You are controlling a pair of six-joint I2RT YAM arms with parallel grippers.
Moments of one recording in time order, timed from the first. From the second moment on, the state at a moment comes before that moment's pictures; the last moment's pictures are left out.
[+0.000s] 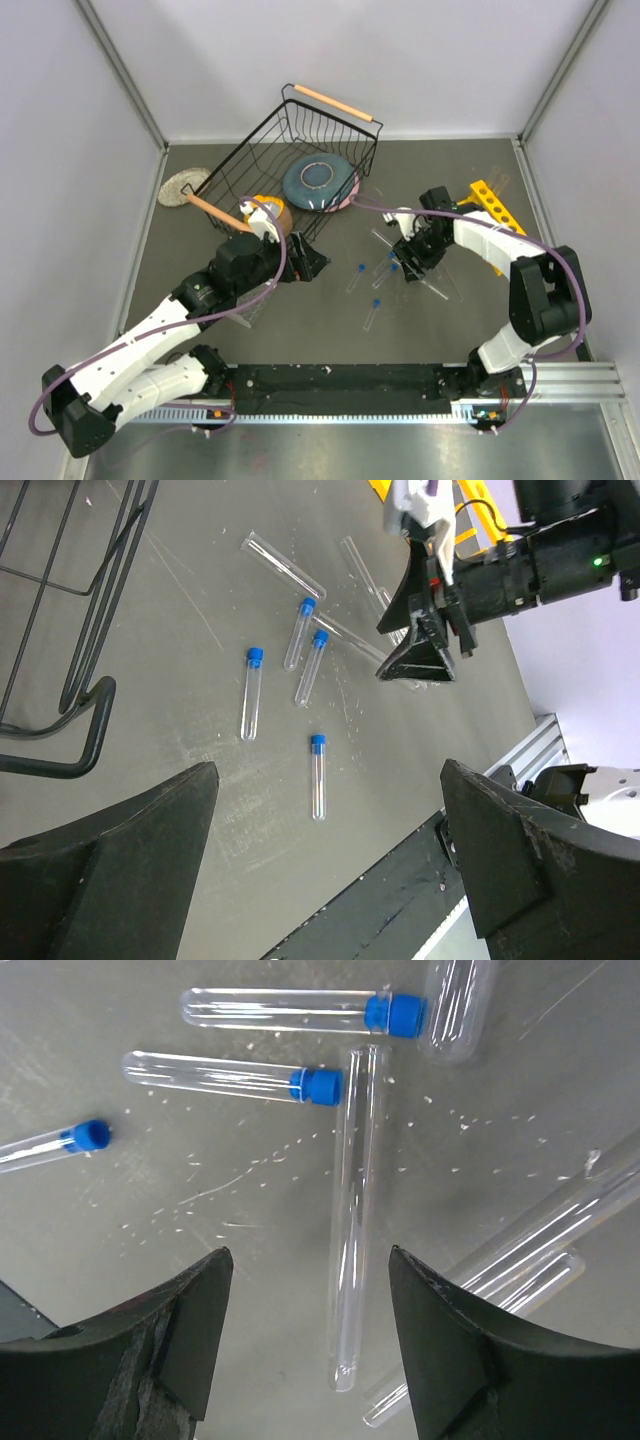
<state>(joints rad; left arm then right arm) -0.75 0.87 0.75 -0.24 0.02 -0.71 0.31 1.57 1.03 -0.77 -0.35 -0.49</state>
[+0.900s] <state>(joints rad) -0.75 0.84 0.70 -0.24 0.02 -0.74 0.38 1.65 0.97 -0.62 -0.10 -0.44</state>
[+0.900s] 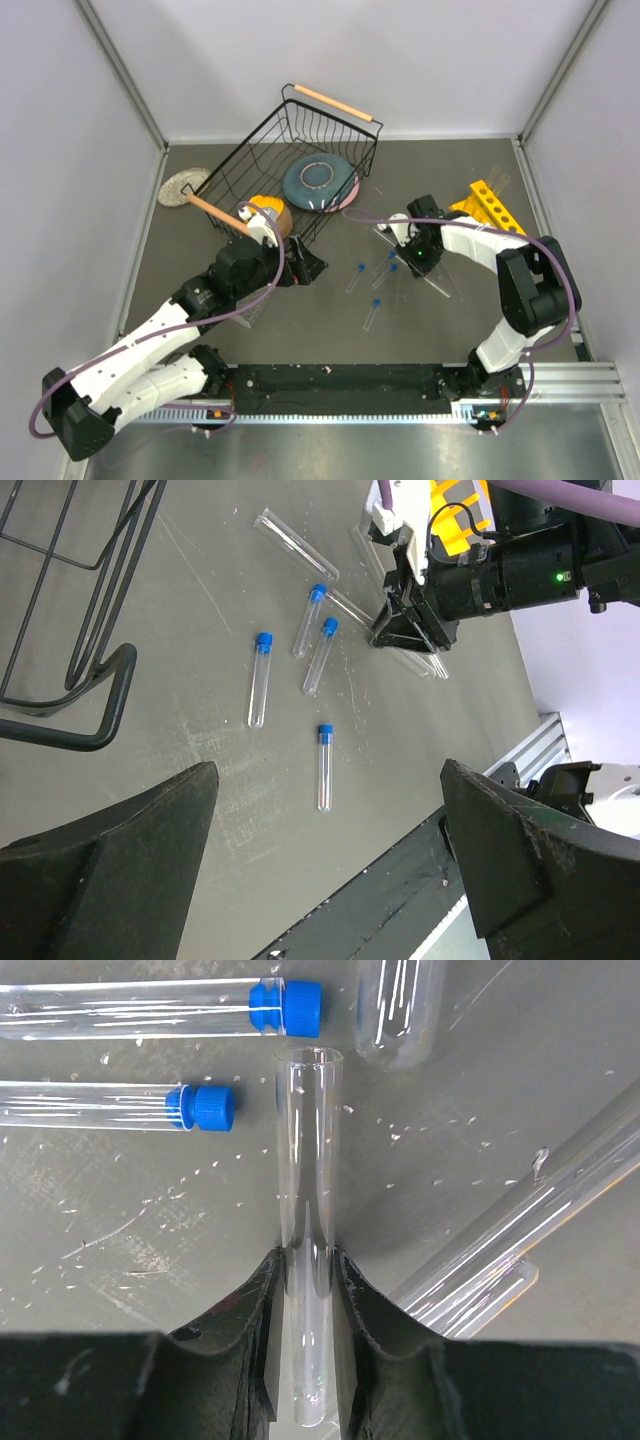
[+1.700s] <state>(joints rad) -0.75 0.87 0.70 -0.19 0.07 -0.73 0.10 1.11 1.05 -0.76 -0.52 -0.47</state>
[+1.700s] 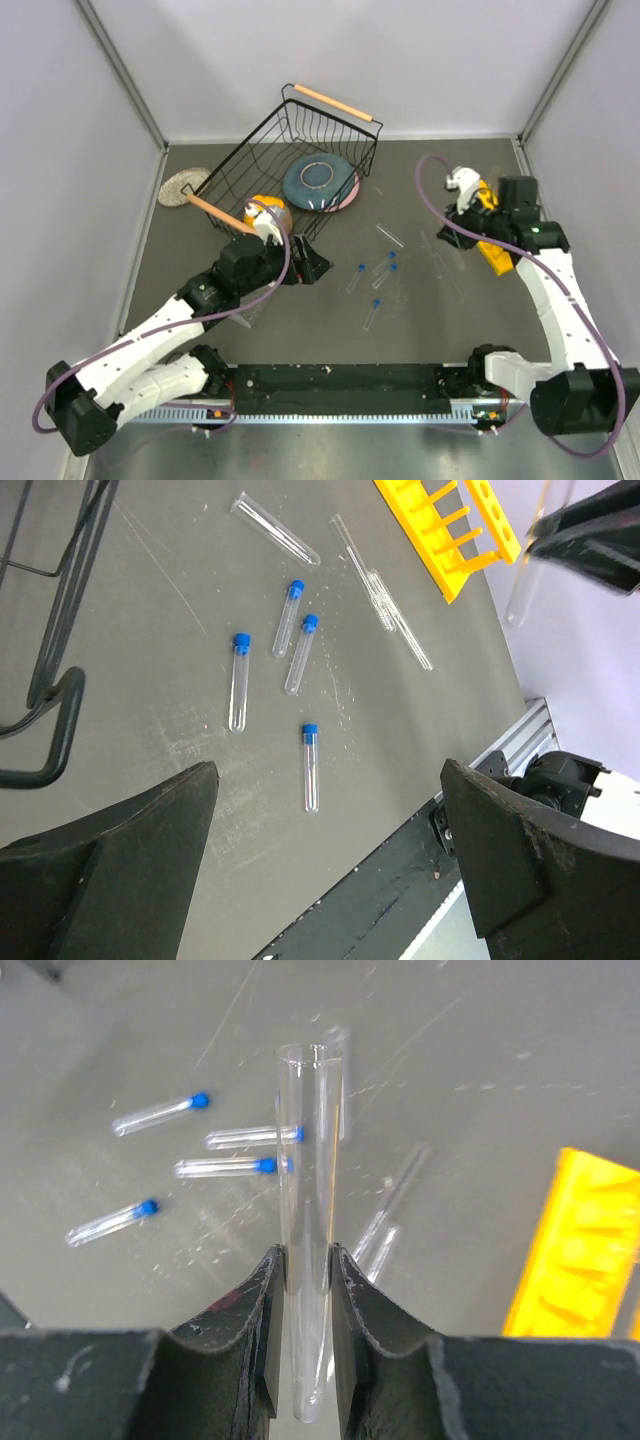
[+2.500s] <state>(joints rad) -0.94 1.54 1.11 0.31 0.15 -0.57 -0.12 1.05 0.99 -0.37 -0.82 0.29</state>
